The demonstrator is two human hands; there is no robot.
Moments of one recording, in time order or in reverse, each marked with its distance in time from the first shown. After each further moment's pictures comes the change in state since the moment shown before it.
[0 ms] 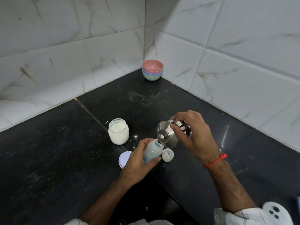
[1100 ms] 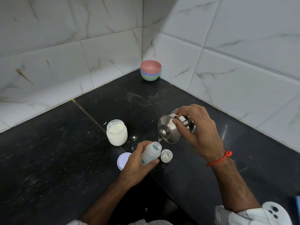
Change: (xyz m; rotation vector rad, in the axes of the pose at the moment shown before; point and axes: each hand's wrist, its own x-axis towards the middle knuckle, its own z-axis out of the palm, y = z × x) left_hand 0.003 -0.016 0.004 0.038 -0.009 -0.008; right_hand 0.010 -0.005 -0.016 -0.047 0.078 -0.089
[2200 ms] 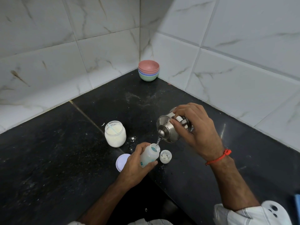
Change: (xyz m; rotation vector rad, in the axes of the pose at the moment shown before) left_hand 0.005 -0.008 0.002 0.018 -0.029 -0.031; right_hand 0.006 0.004 0.001 -0.062 0.001 -0.066
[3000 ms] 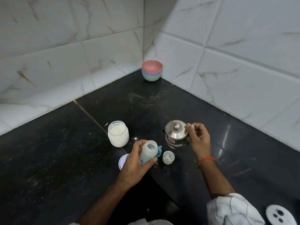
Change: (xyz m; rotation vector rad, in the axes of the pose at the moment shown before) left_hand -0.005 0.012 -0.011 -0.066 0.098 0.012; right_hand -0.050 0.069 0.081 0.730 0.338 0.903
